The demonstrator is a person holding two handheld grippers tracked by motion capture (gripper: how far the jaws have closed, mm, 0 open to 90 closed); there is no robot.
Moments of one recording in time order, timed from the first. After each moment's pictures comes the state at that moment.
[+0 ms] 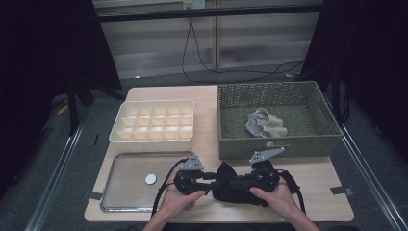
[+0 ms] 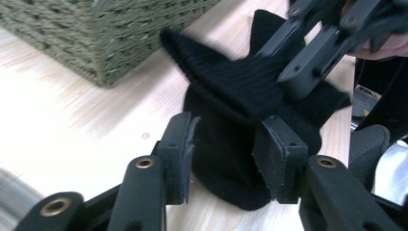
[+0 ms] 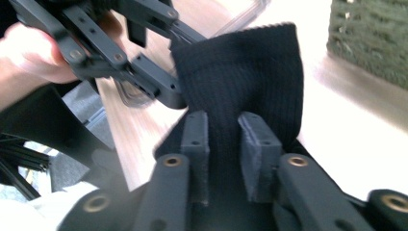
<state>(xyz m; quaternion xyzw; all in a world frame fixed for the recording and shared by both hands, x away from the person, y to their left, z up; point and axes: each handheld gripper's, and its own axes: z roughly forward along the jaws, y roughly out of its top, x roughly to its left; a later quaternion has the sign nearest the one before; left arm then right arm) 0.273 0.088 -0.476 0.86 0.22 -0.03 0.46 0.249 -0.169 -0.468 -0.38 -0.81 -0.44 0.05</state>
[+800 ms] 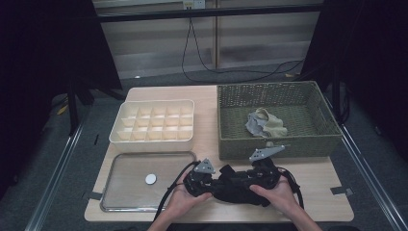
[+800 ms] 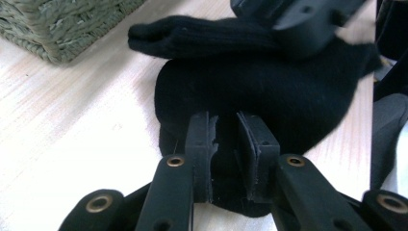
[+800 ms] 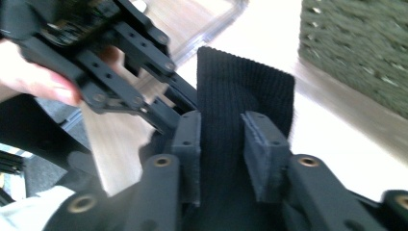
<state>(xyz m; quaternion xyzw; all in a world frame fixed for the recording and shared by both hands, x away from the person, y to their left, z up) 0.275 0.065 -0.493 0.89 0.20 -0.04 0.40 0.255 -0.171 -0.465 -0.38 -0.82 -0.42 0.01</state>
